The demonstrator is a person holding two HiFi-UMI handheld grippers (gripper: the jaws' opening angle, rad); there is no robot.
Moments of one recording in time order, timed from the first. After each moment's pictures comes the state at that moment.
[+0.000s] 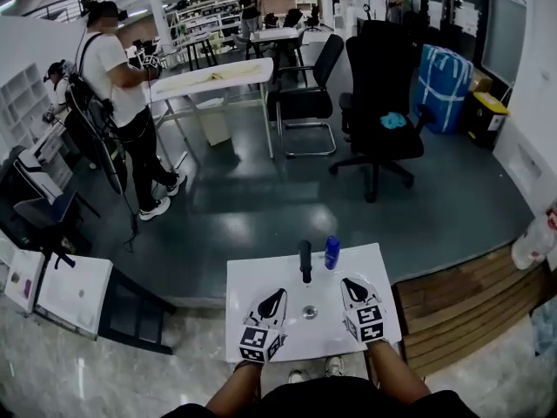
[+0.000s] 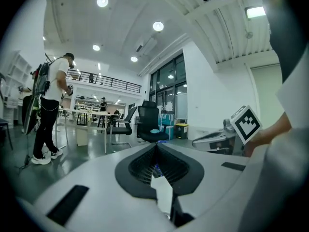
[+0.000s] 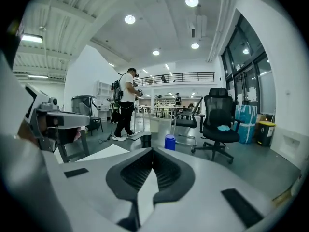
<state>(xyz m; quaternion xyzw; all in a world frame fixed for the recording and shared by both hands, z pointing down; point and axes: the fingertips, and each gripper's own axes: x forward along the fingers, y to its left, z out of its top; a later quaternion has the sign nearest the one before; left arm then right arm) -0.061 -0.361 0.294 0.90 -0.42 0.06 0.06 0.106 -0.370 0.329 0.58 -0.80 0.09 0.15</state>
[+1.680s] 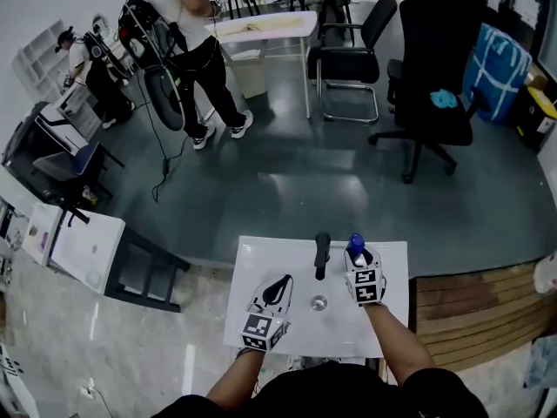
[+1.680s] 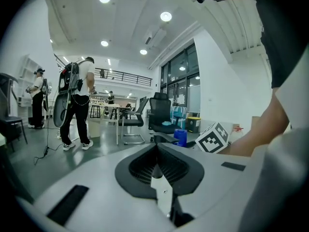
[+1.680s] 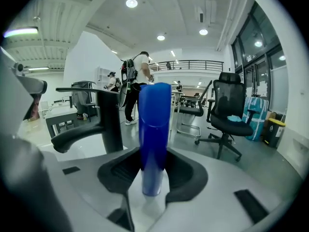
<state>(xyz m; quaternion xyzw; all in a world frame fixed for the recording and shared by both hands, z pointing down) -0.062 -0.405 0.339 0.87 -0.48 0.10 0.10 0.114 -0.513 0.452 0.55 -0.80 0.12 0.22</state>
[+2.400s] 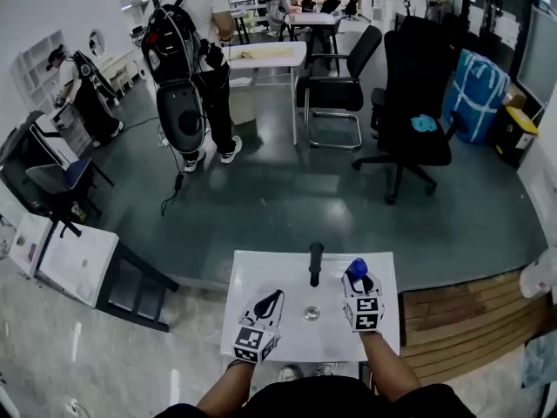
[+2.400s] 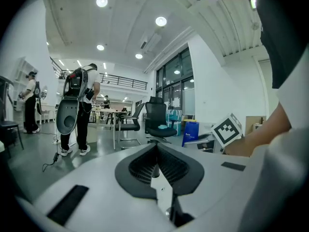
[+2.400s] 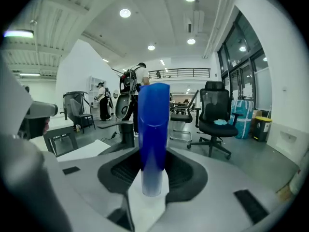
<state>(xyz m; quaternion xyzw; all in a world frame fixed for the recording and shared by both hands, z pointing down) -0.081 -0.374 0.317 0.88 -0.46 0.08 0.07 0.126 -0.444 0.388 0.60 -0.77 0.11 0.16</state>
